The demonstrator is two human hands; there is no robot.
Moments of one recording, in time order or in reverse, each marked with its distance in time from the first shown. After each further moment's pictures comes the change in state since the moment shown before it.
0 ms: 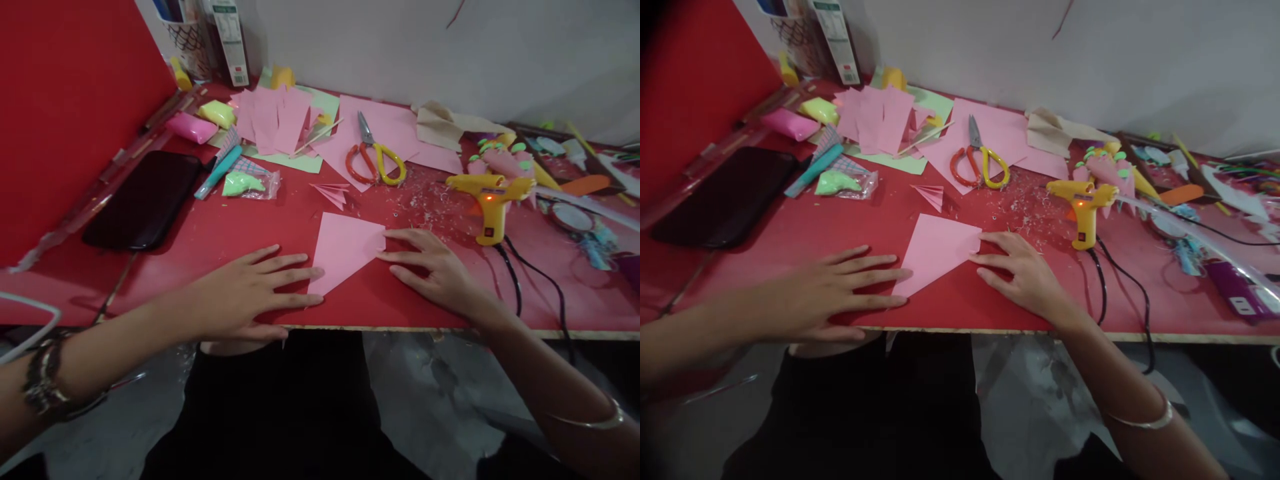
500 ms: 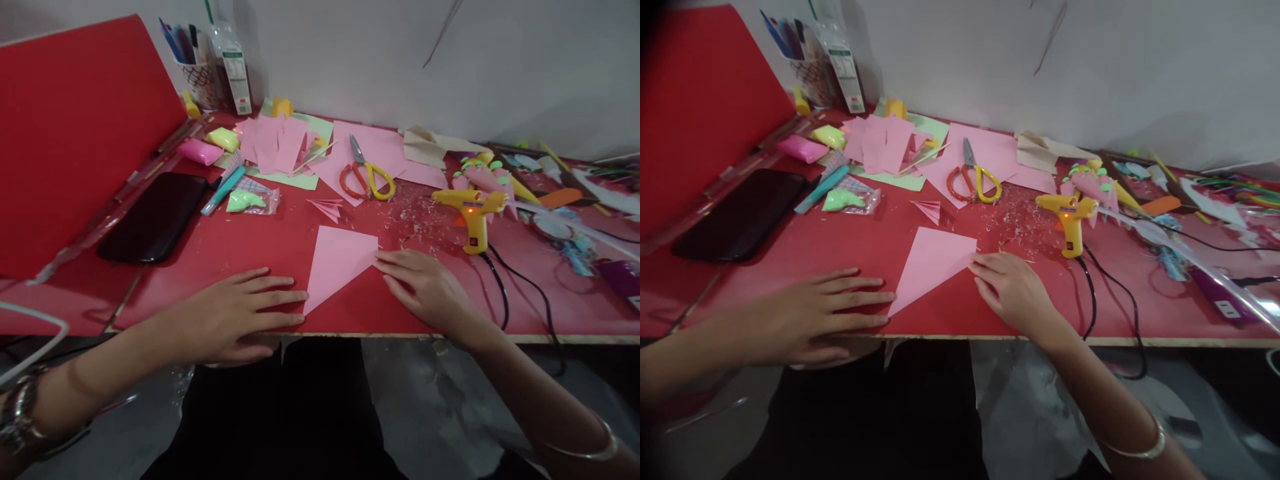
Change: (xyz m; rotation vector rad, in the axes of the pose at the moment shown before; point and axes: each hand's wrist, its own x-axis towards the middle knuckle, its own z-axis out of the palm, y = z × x) left_hand -0.020 0.002 0.002 0.021 0.040 0.049; right_hand -0.002 -0.024 -0.001 -0.261 0.075 -0.018
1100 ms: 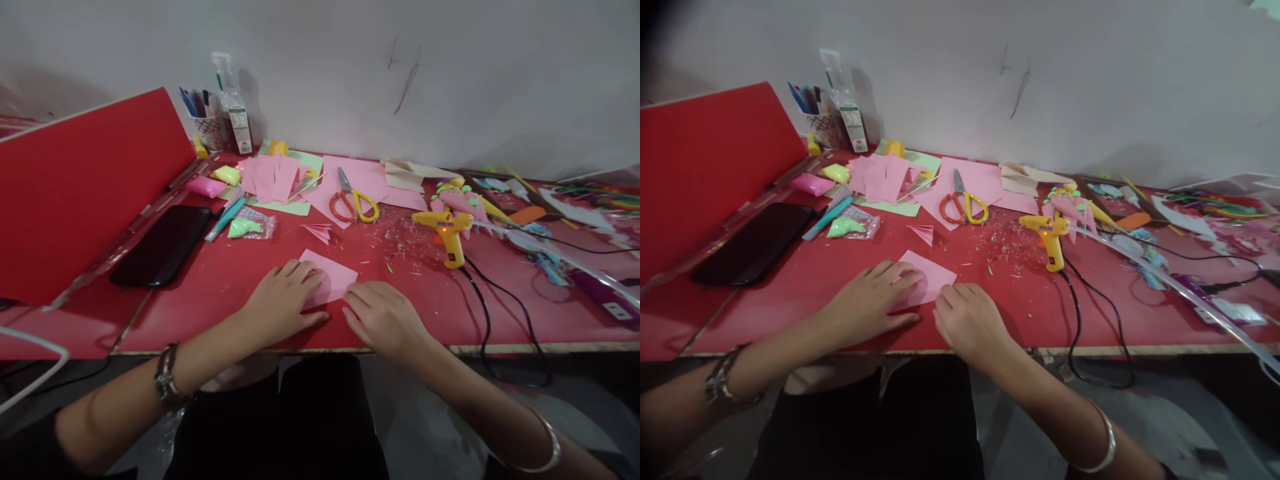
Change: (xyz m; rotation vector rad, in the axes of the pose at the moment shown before) left_hand 0.076 0.021 -0.008 0.110 0.178 -0.435; right_hand 0.016 -0.048 -0.001 -0.081 -0.020 -0.034
